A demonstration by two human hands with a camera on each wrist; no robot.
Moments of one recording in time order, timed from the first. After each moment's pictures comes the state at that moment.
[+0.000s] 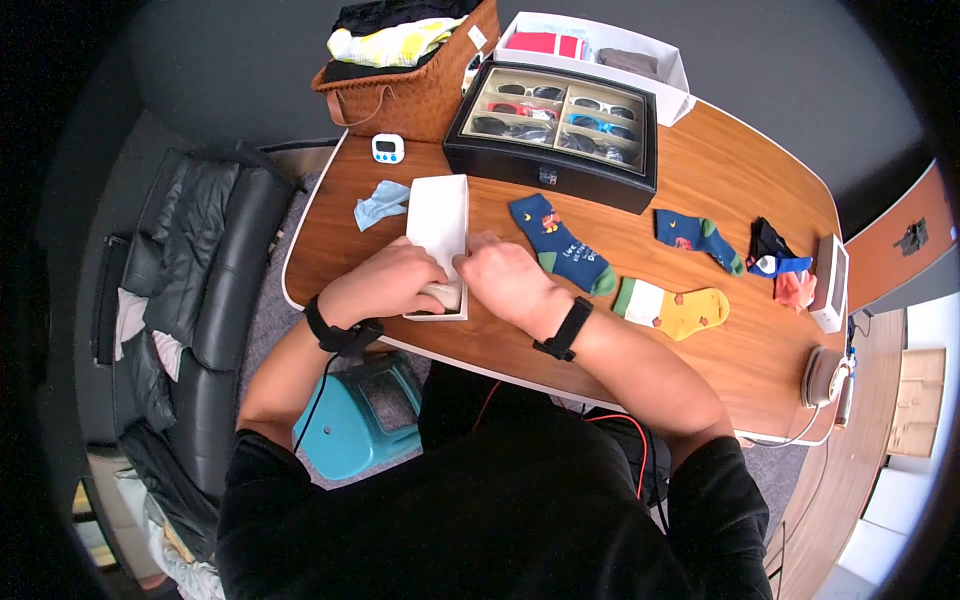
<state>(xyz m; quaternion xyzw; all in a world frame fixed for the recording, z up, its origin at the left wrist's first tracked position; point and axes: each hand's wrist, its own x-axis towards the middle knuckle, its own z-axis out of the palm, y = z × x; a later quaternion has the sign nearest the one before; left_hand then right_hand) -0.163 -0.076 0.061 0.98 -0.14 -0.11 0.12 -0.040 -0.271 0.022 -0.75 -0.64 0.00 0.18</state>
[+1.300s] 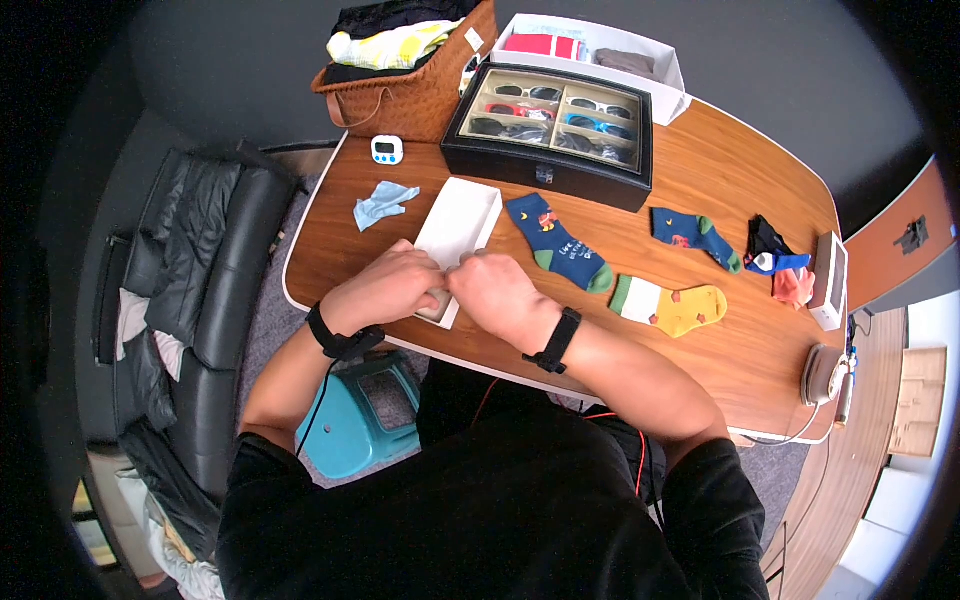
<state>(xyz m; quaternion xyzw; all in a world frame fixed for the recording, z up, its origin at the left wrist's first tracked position) -0.171 -0.085 0.061 0.98 -0.11 -0.12 0.14 -0.062 -0.273 0.029 -0.75 -0.65 -0.04 0.11</state>
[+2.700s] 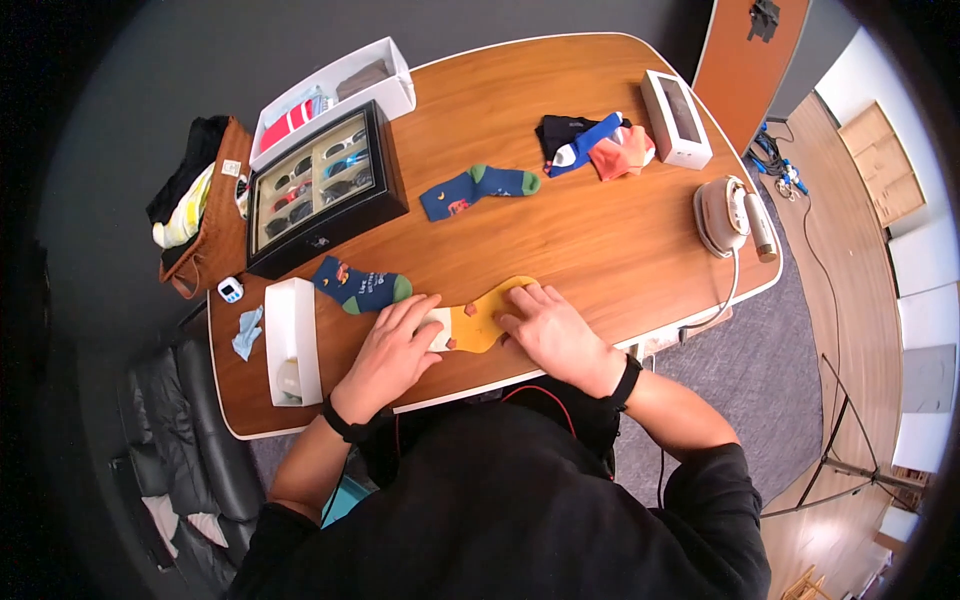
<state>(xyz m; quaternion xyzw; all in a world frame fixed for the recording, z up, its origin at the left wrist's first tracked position) -0.092 -0.306 0.043 0.94 -0.30 0.03 0.17 -0.045 -0.593 0.016 -0.88 -0.44 -0.05 0.19</state>
